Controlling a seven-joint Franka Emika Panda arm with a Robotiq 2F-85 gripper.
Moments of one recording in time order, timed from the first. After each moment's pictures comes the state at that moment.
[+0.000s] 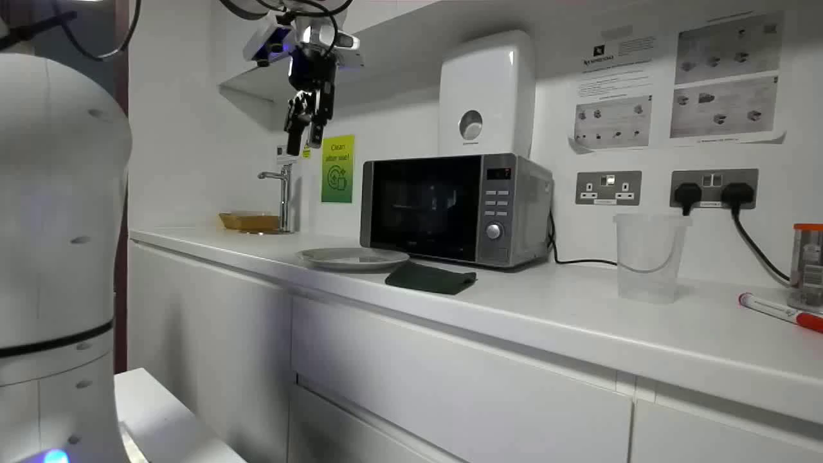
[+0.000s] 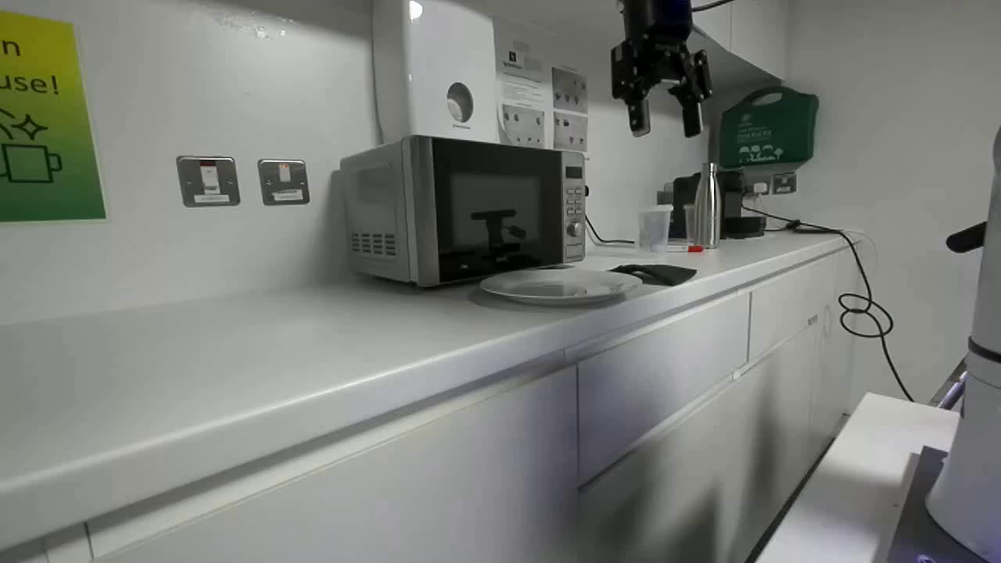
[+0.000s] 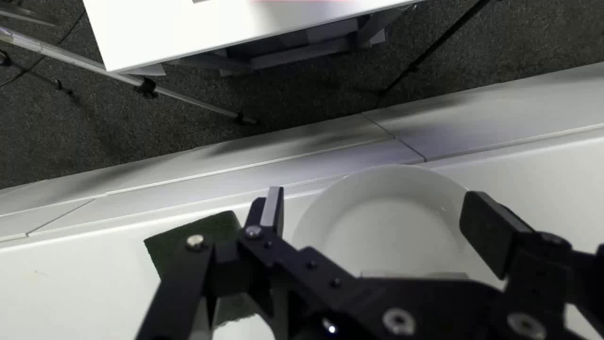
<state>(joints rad) 0.00 -0.68 0.12 -2.38 0.07 1.60 0.29</state>
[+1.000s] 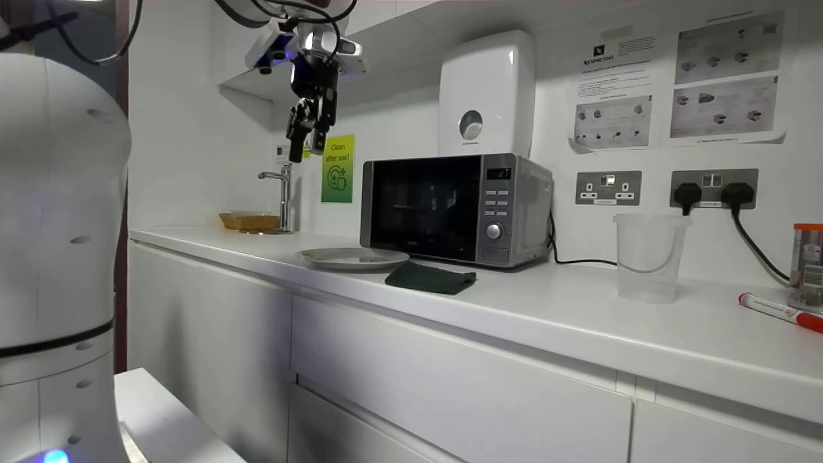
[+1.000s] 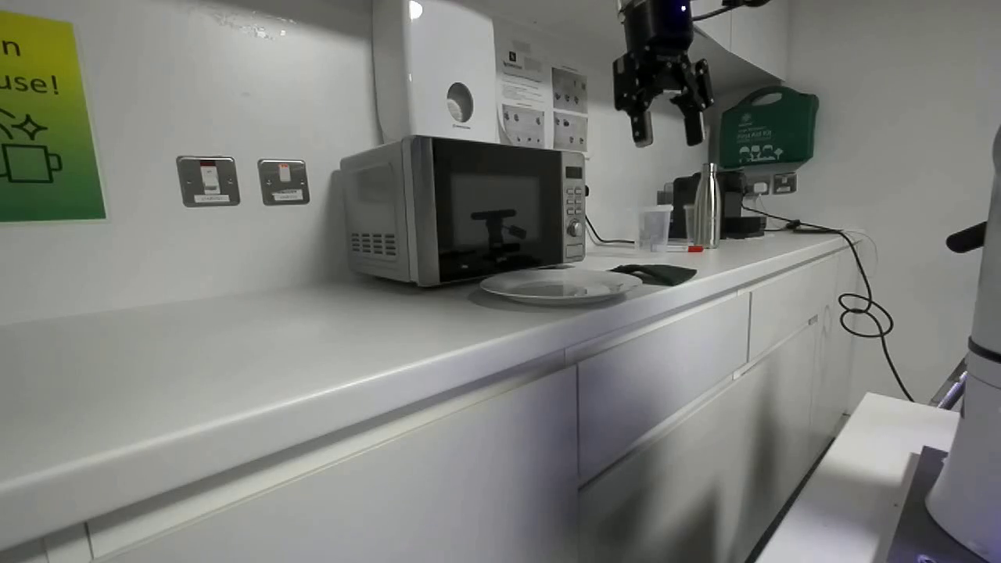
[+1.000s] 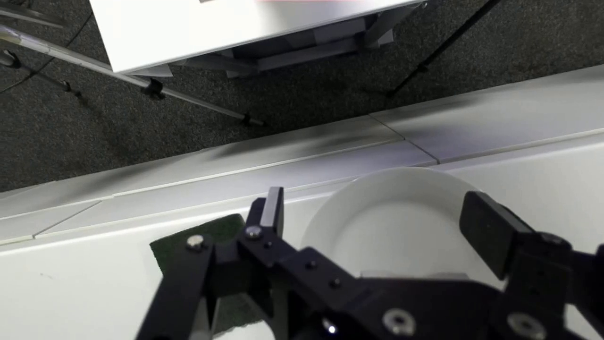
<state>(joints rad) -0.01 -0.67 0.12 -2.41 0.05 1.62 0.29</state>
